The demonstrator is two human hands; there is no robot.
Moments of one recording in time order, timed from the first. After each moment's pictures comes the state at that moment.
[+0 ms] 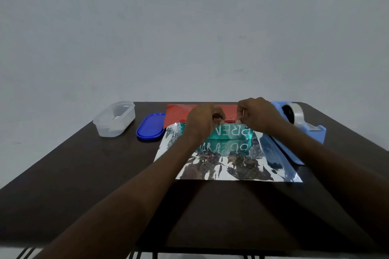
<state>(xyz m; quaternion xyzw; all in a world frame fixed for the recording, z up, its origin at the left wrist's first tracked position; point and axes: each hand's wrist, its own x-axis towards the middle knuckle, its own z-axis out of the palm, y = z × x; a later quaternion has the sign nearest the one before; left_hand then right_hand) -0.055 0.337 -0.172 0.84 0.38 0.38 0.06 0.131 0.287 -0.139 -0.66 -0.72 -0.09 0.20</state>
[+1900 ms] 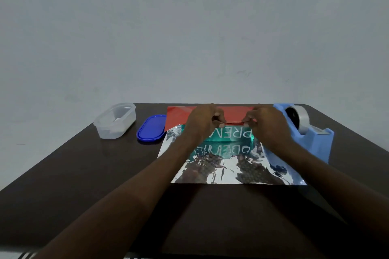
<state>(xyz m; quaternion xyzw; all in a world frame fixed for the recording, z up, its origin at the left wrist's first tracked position) -0.057 0.344 -0.170 0.86 0.35 0.36 0.09 0.138 0.275 -0.170 -0.65 -0.68 -0.17 0.31</state>
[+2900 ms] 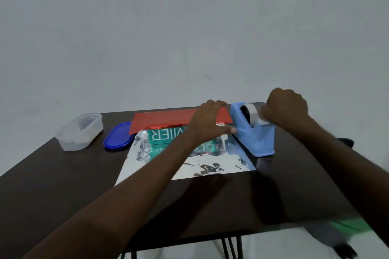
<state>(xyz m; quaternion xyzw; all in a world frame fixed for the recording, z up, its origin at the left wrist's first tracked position) 0.020 0.285 -0.150 0.90 0.28 0.33 0.09 0.207 0.177 -0.099 -0.83 -0.48 -0.15 0.23</state>
